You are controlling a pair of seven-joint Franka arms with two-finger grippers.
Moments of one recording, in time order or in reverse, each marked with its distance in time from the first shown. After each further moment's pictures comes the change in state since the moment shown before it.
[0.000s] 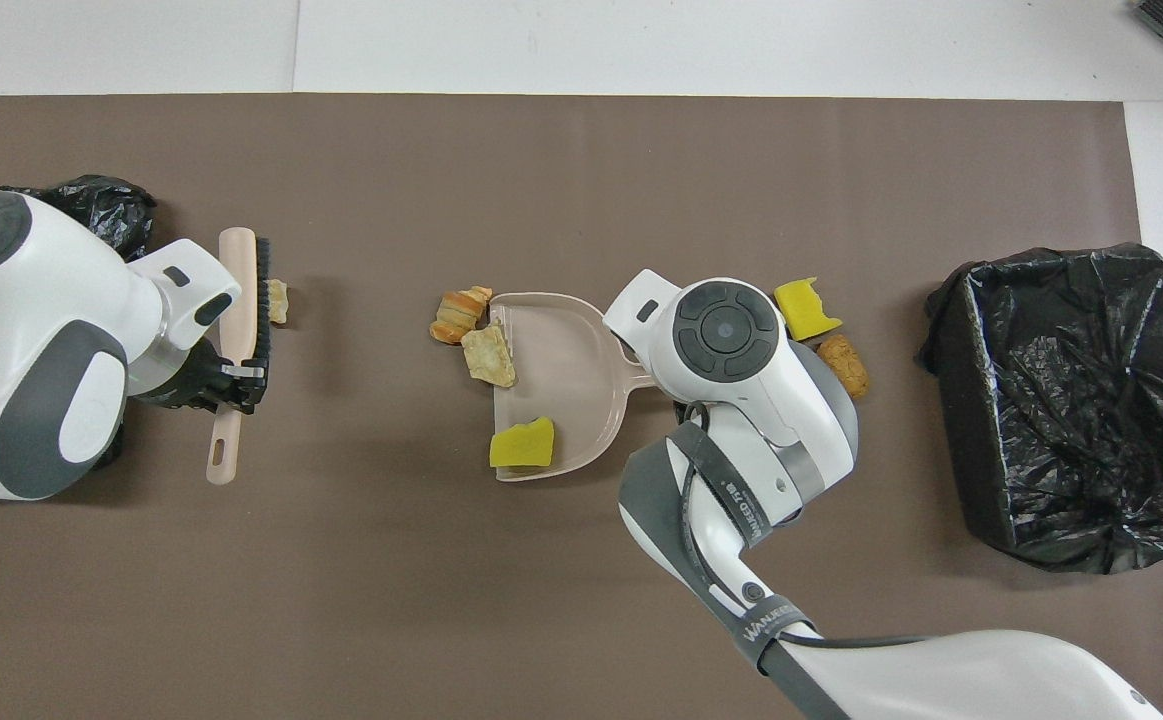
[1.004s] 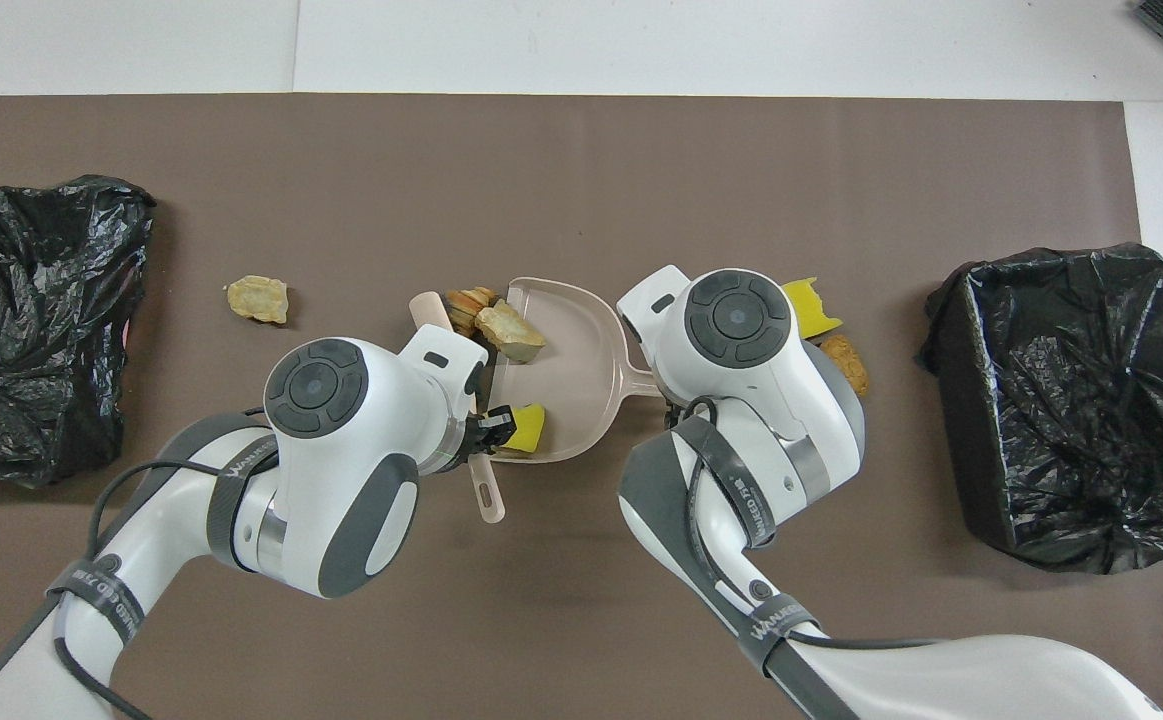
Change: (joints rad) left arm -0.391 0.043 -0.022 -0.164 -0.258 0.377 -0.520; right arm -0.001 -0.011 -0.002 0.002 0.082 -0.060 0.185
